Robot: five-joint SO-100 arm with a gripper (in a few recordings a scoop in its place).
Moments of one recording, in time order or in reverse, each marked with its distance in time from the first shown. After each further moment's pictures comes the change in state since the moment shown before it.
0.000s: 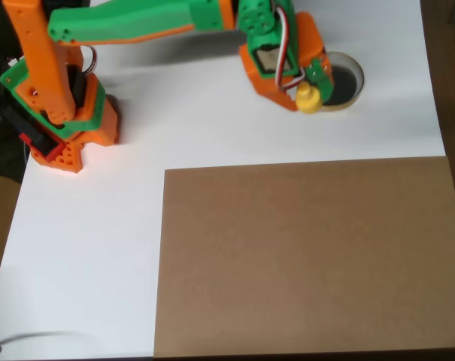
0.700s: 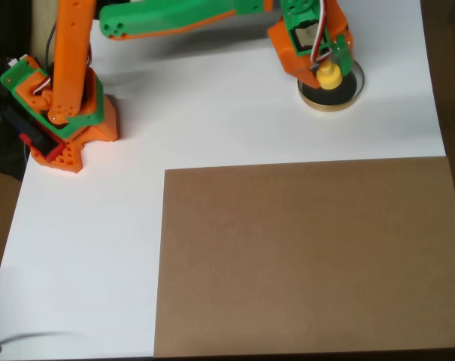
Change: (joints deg) arm -8.3 -14.9 -10.9 -4.2 5.1
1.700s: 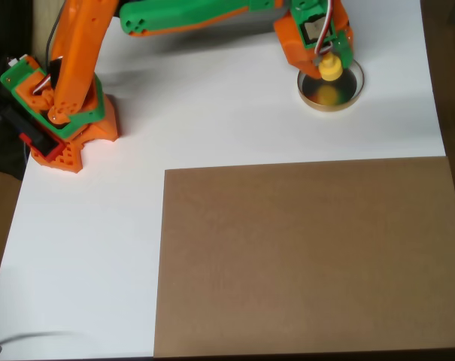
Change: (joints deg) arm -4.5 -6.7 -2.2 -3.7 6.2
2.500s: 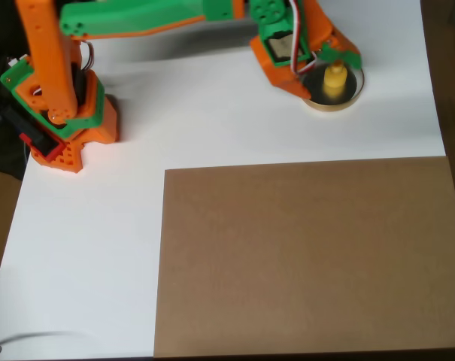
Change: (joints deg) arm 10.3 23.1 18.1 2.0 -16.1
